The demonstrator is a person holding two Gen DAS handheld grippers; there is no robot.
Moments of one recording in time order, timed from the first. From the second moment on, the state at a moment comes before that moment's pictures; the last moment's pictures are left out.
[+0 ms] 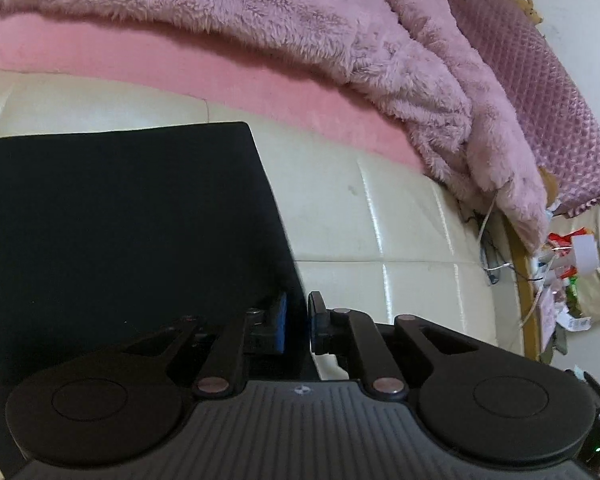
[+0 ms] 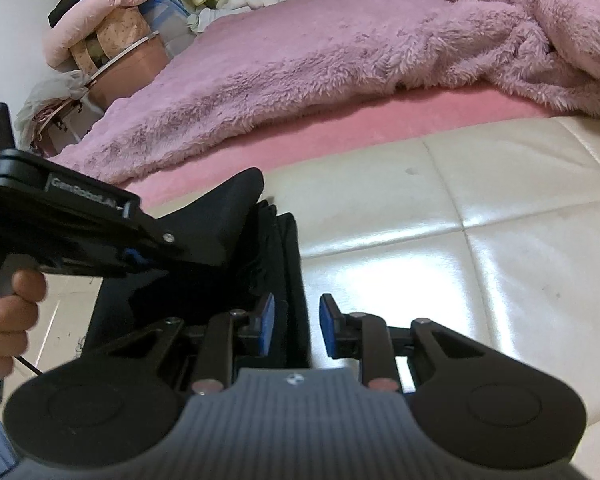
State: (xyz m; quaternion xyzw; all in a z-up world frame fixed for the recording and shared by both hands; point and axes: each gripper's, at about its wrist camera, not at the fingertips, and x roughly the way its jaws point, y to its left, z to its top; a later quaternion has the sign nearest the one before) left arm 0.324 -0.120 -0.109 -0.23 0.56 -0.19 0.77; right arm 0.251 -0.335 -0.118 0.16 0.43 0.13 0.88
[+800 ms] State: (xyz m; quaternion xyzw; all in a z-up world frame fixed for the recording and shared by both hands) left arm 0.276 0.025 -0.090 -0.24 0.51 -0.09 0.82; right arm 0.285 -0.306 -0.114 0.25 0.44 0.16 0.84
